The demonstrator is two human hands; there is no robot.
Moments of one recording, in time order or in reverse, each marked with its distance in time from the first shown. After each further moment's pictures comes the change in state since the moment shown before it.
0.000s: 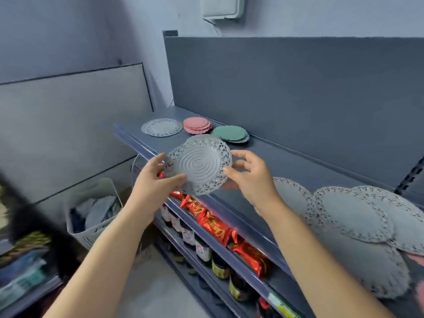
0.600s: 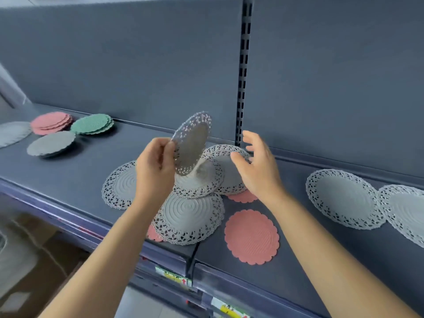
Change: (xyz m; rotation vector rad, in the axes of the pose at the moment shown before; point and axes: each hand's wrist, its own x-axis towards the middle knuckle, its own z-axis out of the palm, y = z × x) left_hand -0.081 0.025 0.297 0.131 -0.171 0.475; right_hand -0.099 0.033 -0.295 -0.495 0.488 0.008
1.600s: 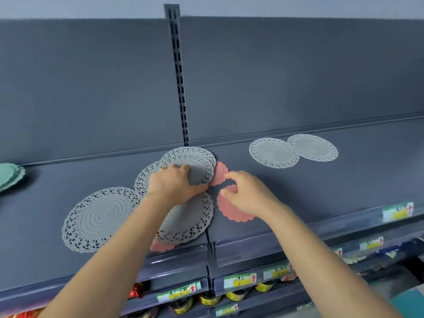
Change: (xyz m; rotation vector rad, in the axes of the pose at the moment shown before) left_hand 0.016 -0.019 0.033 0.890 -0.933 0.524; right_hand -0.106 -0.036 0.016 -0.599 -0.029 0.441
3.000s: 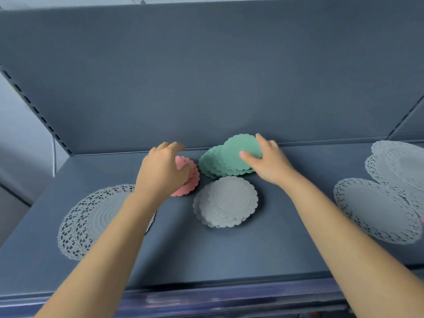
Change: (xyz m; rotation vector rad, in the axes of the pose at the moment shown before) left_hand -0.112 -0.533 -0.042 -0.380 0.313 -0.189; right_hand 0.122 -0.433 0.225 0.206 0.067 0.063
